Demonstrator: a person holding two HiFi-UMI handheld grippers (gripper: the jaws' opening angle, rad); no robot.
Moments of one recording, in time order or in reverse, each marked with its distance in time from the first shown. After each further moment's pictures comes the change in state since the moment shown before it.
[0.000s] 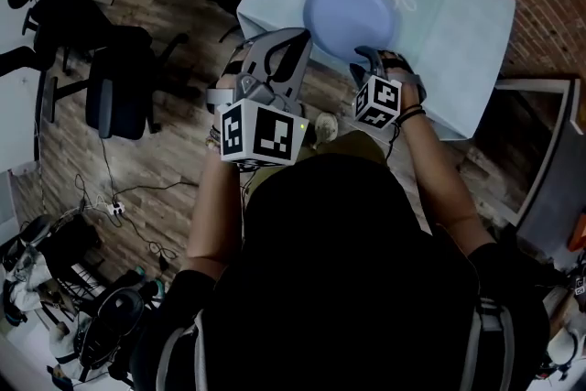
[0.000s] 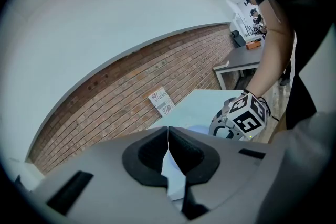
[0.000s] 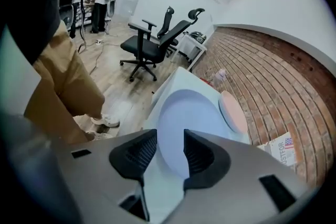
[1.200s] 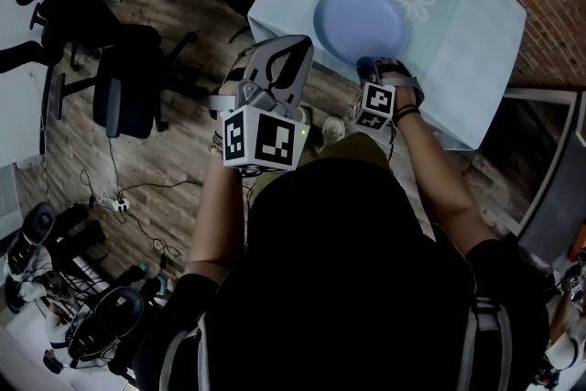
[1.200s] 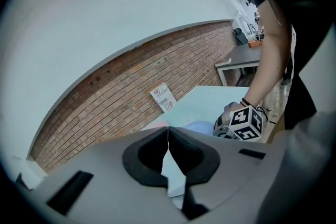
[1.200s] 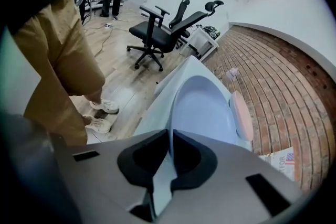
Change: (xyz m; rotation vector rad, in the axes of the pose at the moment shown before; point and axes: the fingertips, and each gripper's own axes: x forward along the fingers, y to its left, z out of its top) left arm 0.000 0.019 -0.019 -0.011 0.041 0.006; right arm 0.053 0.012 -0.008 -0.146 0.083 0.010
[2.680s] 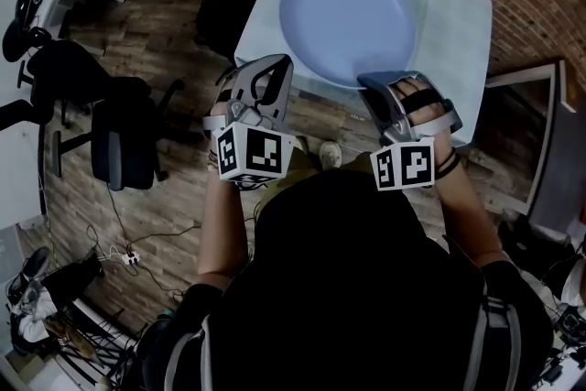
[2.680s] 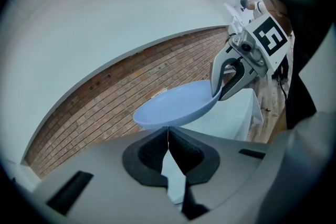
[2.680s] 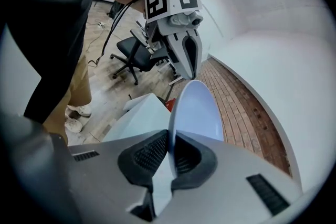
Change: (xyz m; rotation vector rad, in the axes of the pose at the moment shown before) left arm -0.002 0.026 -0.007 0.028 -0.087 -0.019; right arm -0.223 -0.099 0.082 -0.113 -0.143 -0.361
